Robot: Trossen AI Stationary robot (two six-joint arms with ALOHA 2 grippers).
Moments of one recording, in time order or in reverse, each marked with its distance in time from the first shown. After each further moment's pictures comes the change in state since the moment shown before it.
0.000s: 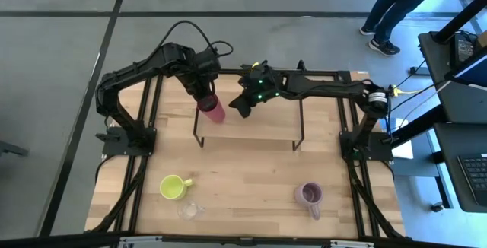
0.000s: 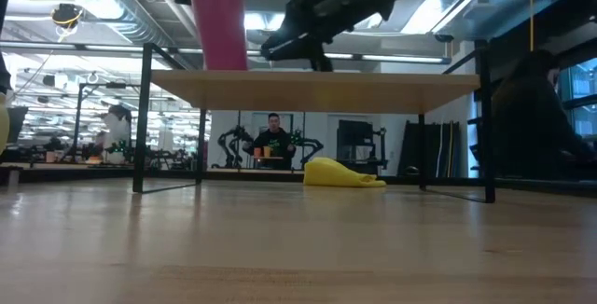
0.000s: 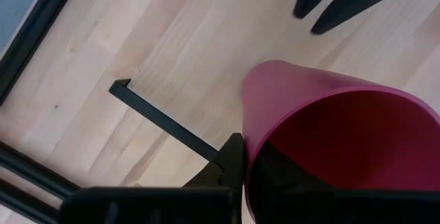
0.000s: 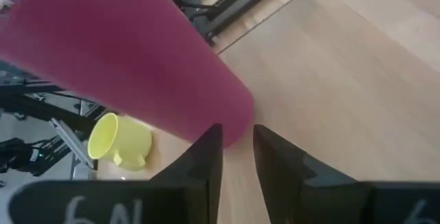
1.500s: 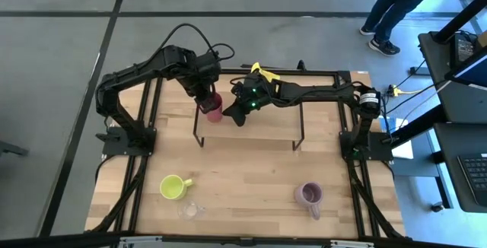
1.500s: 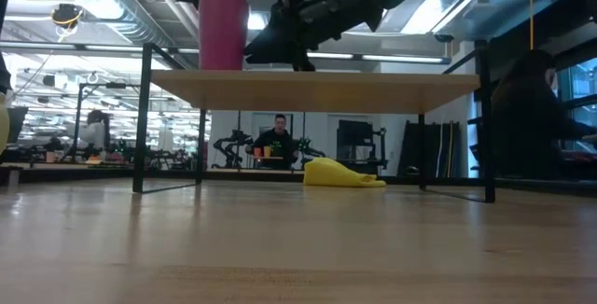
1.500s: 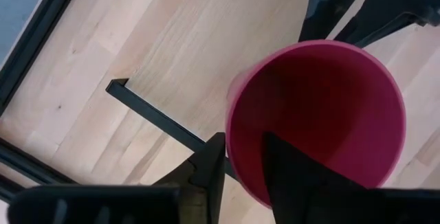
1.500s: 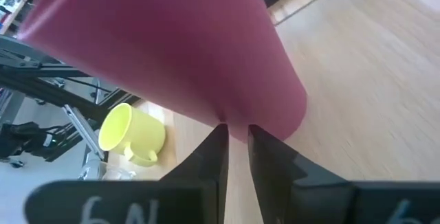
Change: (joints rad) left arm -0.032 0.000 0.000 0.000 -0.031 -0.017; right arm 0.044 0.070 -0.001 0.100 -0.025 -0.007
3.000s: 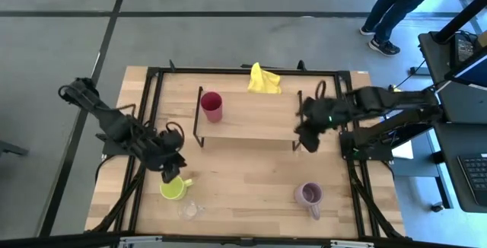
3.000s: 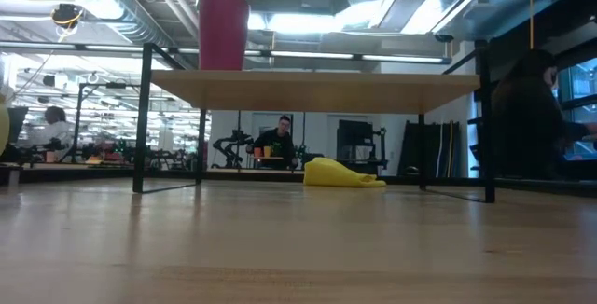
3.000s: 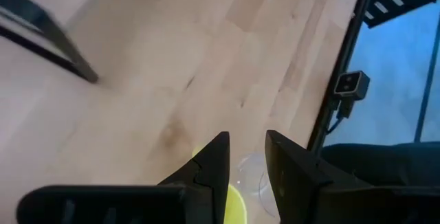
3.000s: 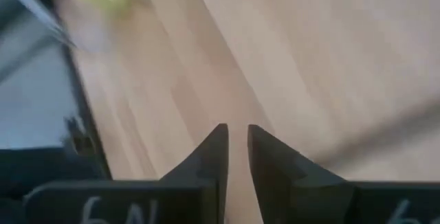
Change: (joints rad) left arm -0.948 -0.512 -0.737 0.565 -0.250 -0.819; right arm 0.407 -0.648 0.000 -1.098 0.447 0.231
